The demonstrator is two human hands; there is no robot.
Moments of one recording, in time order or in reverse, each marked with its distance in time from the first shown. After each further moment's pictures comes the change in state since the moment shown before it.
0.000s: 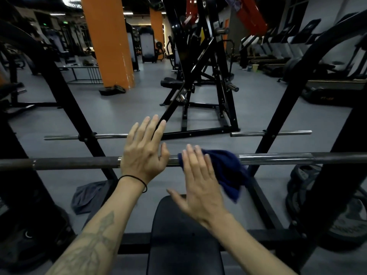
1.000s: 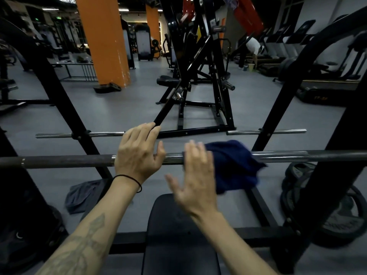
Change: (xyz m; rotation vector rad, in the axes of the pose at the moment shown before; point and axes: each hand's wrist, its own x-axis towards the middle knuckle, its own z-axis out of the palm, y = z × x) left_hand -0.002 -0.001 0.003 -0.066 0.074 0.023; right_hand 0.009 -0.012 0.004 0.113 0.074 0.229
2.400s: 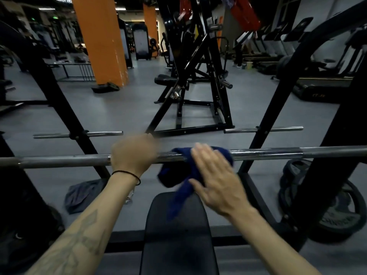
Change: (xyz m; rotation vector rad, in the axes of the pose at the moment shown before) left_hand 0.004 0.011 -0.001 -0.043 -0.054 -0.323; right_hand -0.008 0.076 -0.035 -0.145 -0.115 -0.305
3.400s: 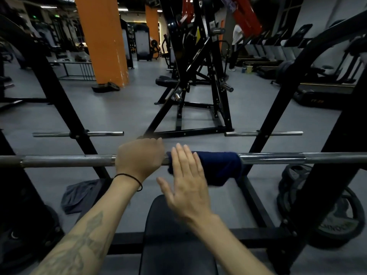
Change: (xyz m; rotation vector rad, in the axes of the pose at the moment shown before) left_hand -0.006 -0.004 0.000 -0.004 0.075 0.202; right_hand 0.033 -0.084 0.016 0.095 0.000 0.152
